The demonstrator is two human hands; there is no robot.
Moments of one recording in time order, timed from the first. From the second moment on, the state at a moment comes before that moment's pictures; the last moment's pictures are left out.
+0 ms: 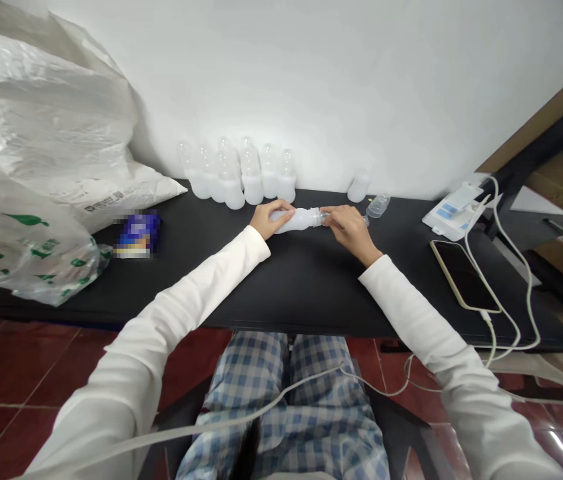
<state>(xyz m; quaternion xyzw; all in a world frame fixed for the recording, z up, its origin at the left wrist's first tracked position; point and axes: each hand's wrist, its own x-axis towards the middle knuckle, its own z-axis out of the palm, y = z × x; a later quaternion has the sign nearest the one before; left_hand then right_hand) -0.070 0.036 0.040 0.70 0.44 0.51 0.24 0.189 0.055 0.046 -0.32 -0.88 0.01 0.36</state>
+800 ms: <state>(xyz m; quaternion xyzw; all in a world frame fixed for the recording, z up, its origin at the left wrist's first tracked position) -0.071 0.036 0.035 0.75 0.44 0.44 0.21 0.189 0.063 0.039 -0.33 -0.85 0.07 0.39</state>
